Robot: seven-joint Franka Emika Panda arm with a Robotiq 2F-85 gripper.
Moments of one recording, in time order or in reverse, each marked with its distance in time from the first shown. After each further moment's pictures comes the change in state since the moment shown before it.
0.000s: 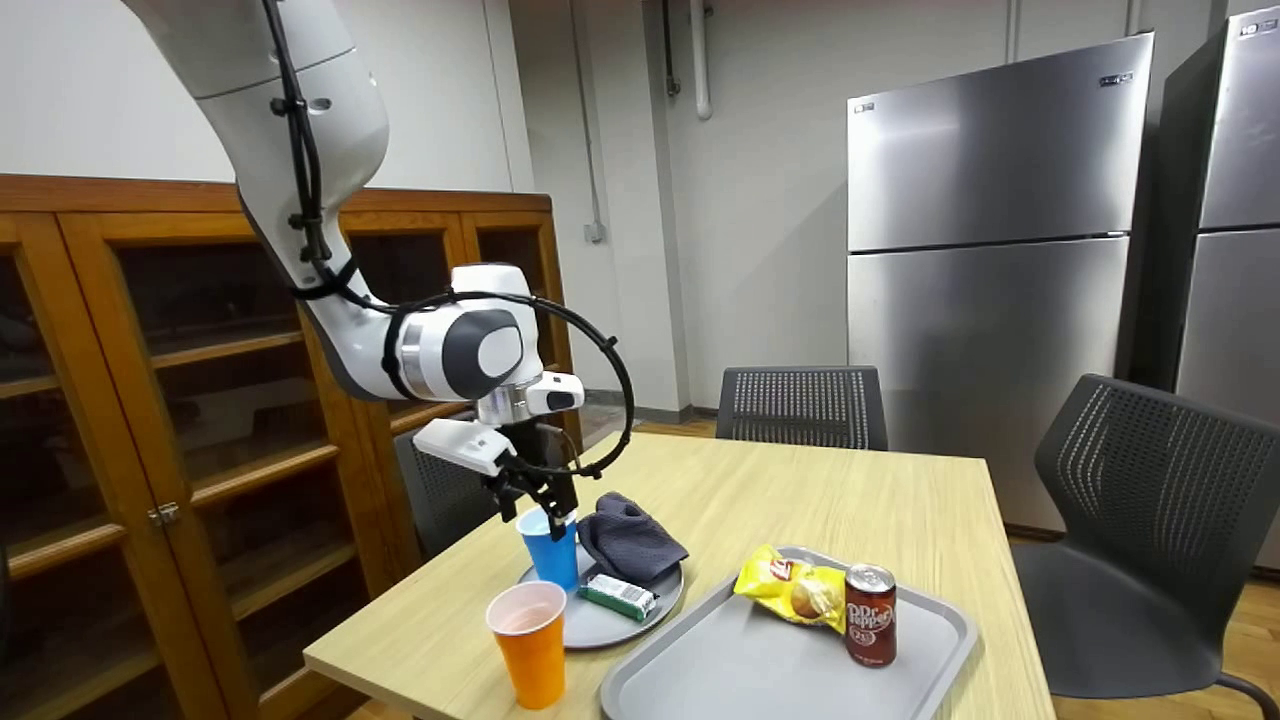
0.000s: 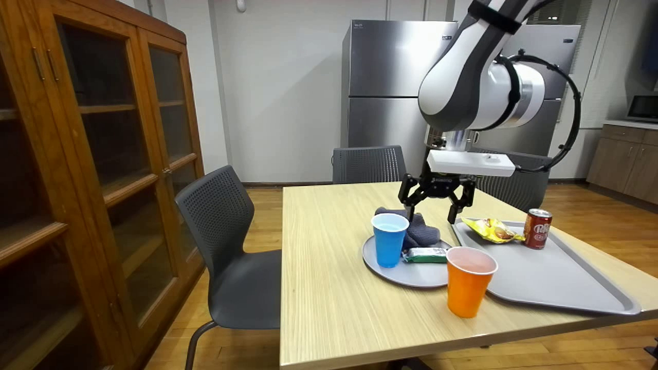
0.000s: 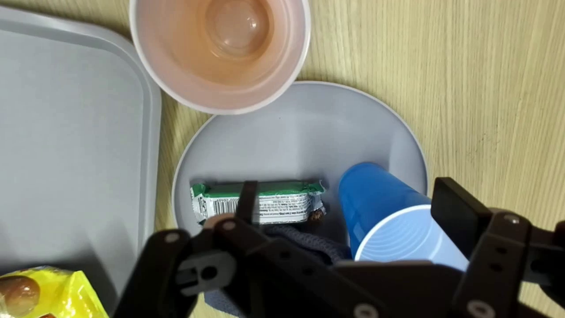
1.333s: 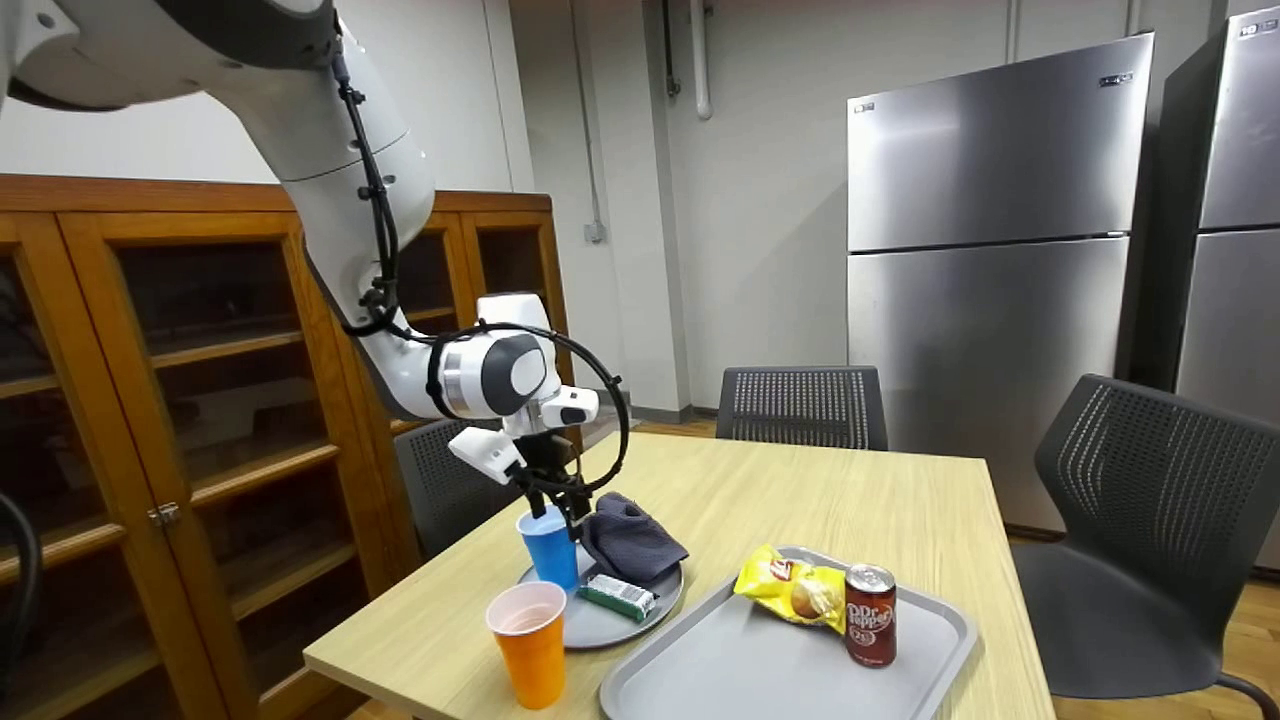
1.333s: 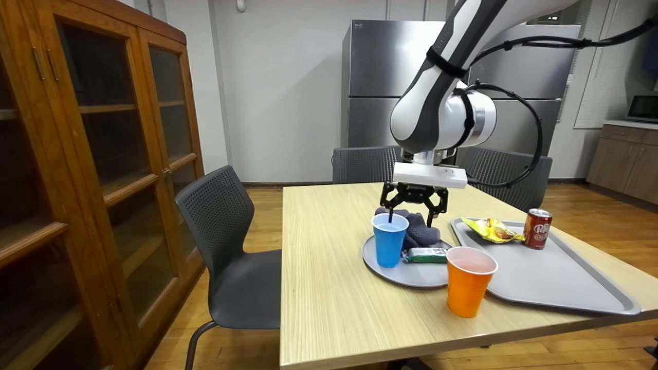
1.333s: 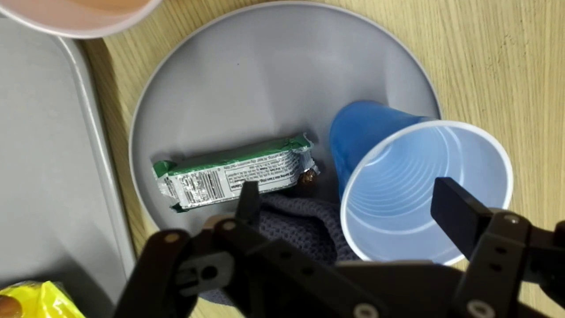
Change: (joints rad) arm 0.059 0.220 -0.049 0.235 -0.019 0.007 0.229
